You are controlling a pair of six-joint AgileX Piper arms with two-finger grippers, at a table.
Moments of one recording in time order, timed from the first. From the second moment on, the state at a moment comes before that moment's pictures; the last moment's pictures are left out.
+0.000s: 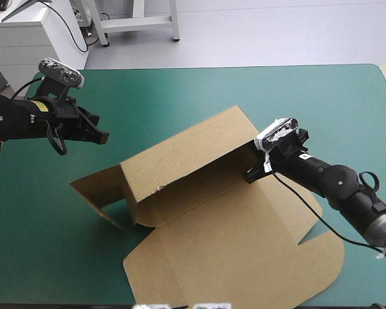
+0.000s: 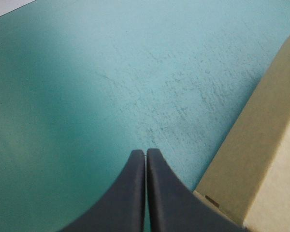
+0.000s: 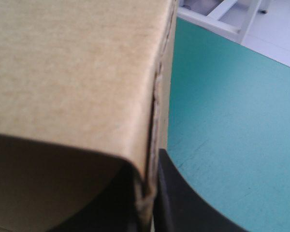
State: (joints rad) left arm -0.13 1.30 -1.59 -0.25 1.18 0.41; right arm 0.35 1.22 -0.84 1.09 0.25 -1.28
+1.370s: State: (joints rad) left arm -0.13 1.30 -1.59 -0.26 1.21 0.42; right arm 0.23 1.80 -1.56 0.15 0.74 -0.18
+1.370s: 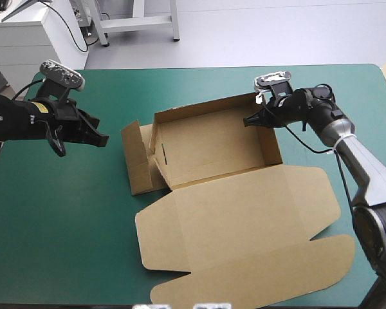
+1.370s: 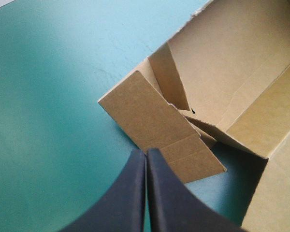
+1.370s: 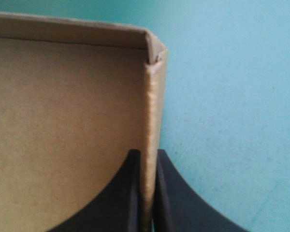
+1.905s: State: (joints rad) left arm -0.13 1.30 -1.59 -0.23 1.20 0.42; right arm 0.23 1.90 -1.76 0.12 1.04 -0.22
